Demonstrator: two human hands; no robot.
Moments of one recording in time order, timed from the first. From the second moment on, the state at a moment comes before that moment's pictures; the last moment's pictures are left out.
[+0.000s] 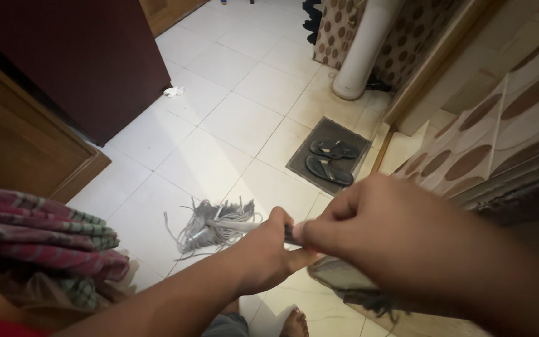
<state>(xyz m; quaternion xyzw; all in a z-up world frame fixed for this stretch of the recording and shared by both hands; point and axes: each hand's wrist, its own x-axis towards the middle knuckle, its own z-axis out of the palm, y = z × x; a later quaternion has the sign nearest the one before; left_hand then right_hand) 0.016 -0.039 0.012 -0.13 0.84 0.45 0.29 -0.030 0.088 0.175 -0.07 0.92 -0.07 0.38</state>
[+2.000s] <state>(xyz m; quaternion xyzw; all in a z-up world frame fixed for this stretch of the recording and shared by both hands) 0.024 0.008 0.049 -0.05 0.81 0.51 0.29 -0.045 0.179 0.136 0.04 0.88 -0.09 0.47</state>
